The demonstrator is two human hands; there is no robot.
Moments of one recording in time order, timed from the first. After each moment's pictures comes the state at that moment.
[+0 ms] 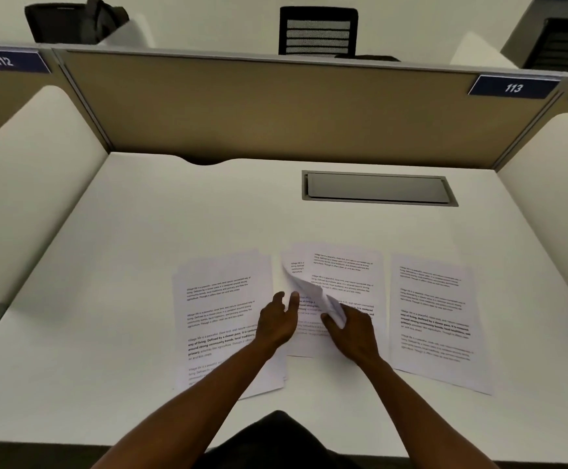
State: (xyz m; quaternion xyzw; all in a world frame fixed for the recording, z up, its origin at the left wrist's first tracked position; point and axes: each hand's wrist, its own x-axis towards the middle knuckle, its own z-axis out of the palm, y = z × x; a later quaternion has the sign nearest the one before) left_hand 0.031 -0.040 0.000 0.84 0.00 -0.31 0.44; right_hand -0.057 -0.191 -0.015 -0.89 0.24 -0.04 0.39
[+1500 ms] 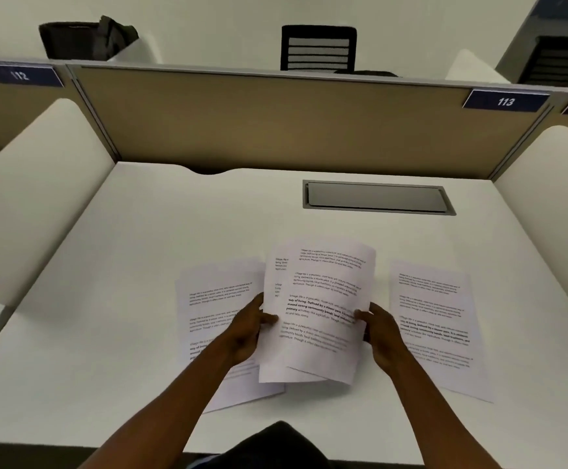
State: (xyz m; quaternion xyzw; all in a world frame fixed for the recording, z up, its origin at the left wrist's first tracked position) left_hand 0.054 0.017 0.005 0.59 0.09 -0.42 0.68; right_hand -0.060 -0.234 -0.001 -0.56 0.42 -0.01 0.72
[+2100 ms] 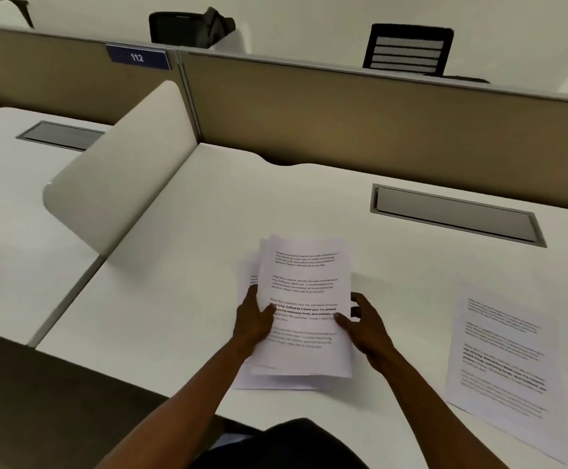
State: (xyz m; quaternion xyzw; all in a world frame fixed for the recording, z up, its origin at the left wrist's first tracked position) left_hand 0.049 0.108 0.003 0.82 0.09 -0.15 0.54; right_hand -0.006 -0.123 0.005 -0.77 0.21 0.08 0.59
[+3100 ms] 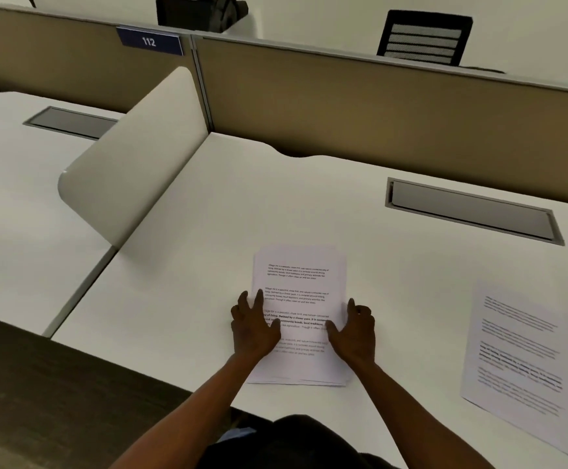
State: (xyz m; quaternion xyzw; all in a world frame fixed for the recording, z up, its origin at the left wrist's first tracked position) left_hand 0.034 0.144 -0.037 0.94 0.05 -0.14 0.30; right_hand -0.004 -0.063 -0.040 -0.92 0.24 0.07 0.31
